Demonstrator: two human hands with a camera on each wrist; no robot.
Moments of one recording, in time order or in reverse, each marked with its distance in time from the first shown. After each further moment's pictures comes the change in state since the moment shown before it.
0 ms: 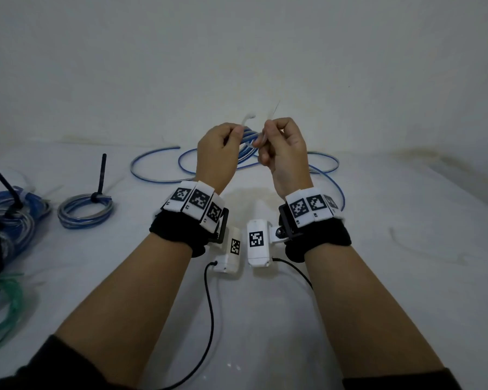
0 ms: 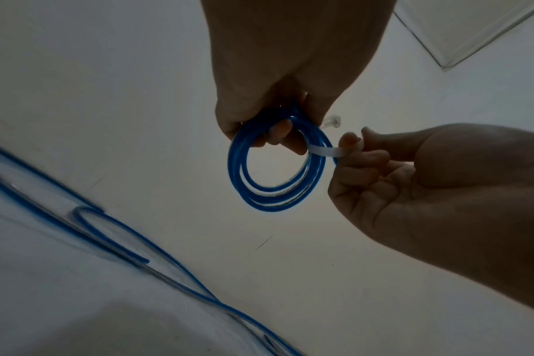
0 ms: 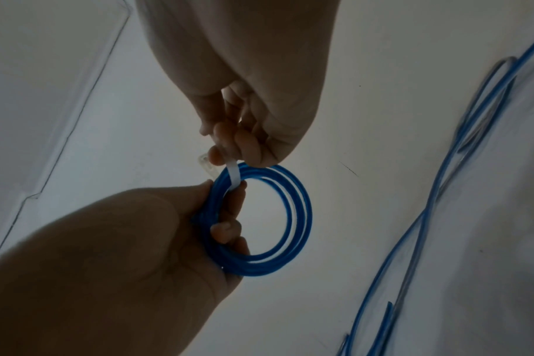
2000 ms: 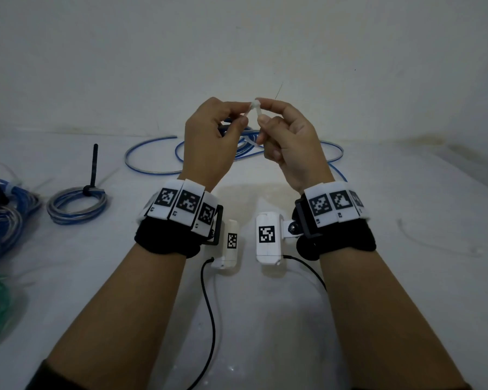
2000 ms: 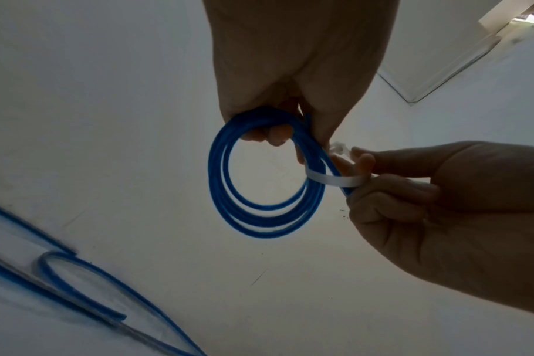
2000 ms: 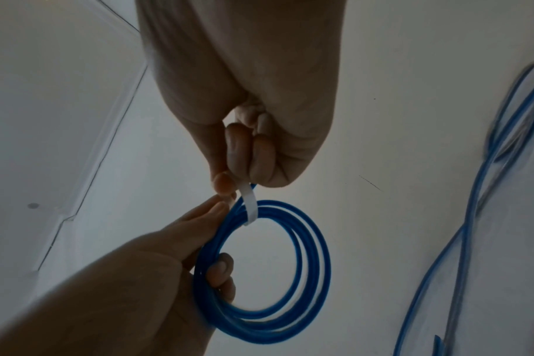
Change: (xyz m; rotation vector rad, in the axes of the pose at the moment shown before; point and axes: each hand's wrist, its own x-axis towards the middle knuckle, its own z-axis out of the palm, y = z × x) left_hand -0.005 0.001 -0.014 0.075 0.038 0.278; right_hand -0.009 -0.016 -0.005 -0.092 -0.125 0.072
